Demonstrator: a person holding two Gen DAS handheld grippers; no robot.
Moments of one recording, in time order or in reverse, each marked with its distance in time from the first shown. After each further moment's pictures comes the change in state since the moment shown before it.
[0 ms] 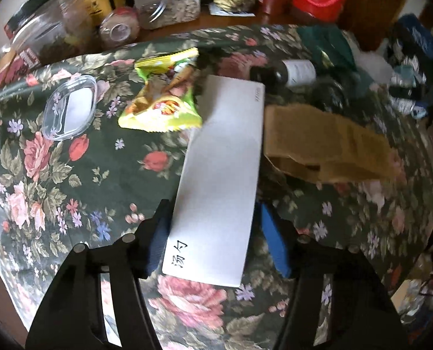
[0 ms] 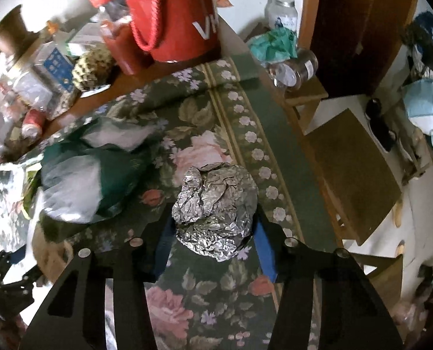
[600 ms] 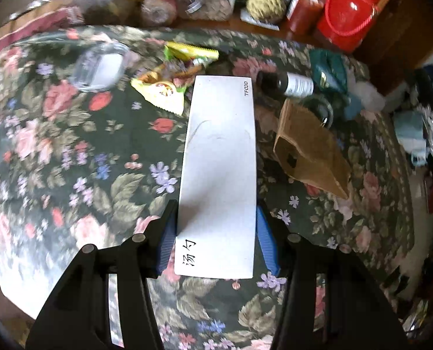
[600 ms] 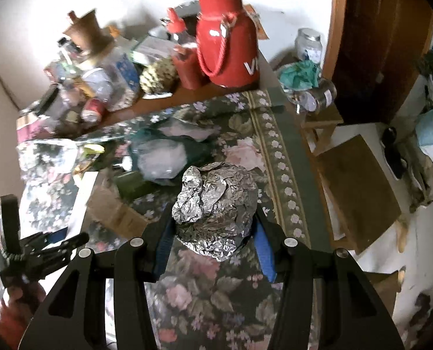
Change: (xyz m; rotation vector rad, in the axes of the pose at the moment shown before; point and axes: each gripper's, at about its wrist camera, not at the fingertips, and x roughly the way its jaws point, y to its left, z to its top) left arm -0.043 0.000 -0.027 -0.273 -0.002 -0.013; right arm -0.084 0.022 -0.032 -0.122 -0.090 0.115
